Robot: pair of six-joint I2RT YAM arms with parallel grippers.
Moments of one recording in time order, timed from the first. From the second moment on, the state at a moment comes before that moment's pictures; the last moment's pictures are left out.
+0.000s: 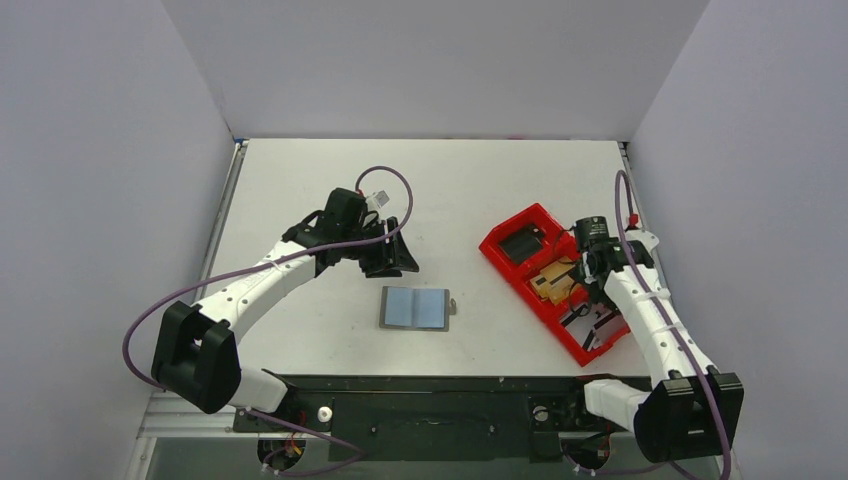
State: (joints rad) left arm -0.51 1.41 1.05 -0.48 0.47 -0.72; right arm 0.10 1.15 0.91 -1.05 0.59 0.84
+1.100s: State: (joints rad) left arm -0.51 1.46 0.85 -0.48 0.23 -0.70; right arm 0.92 1.56 1.14 -0.62 0.26 0.87
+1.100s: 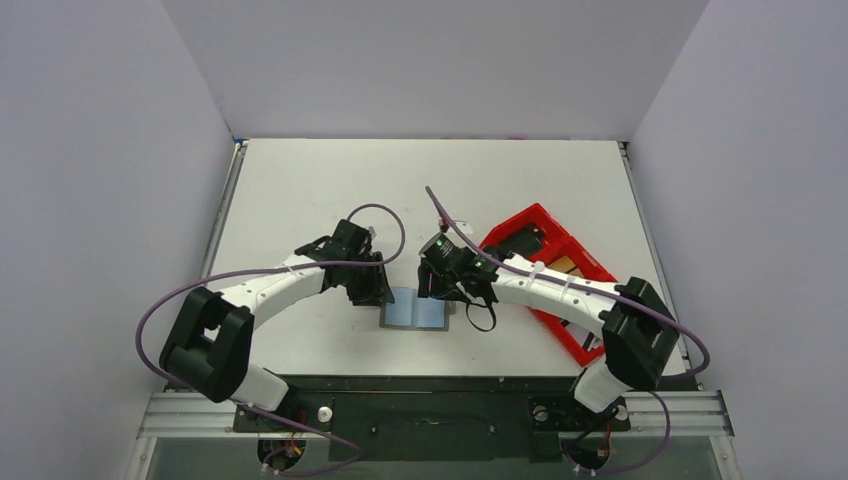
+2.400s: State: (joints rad) left arm -0.55 1.59 0.82 -0.39 0.24 -0.70; right arm 0.93 1.75 1.05 -0.40 0.19 0.88
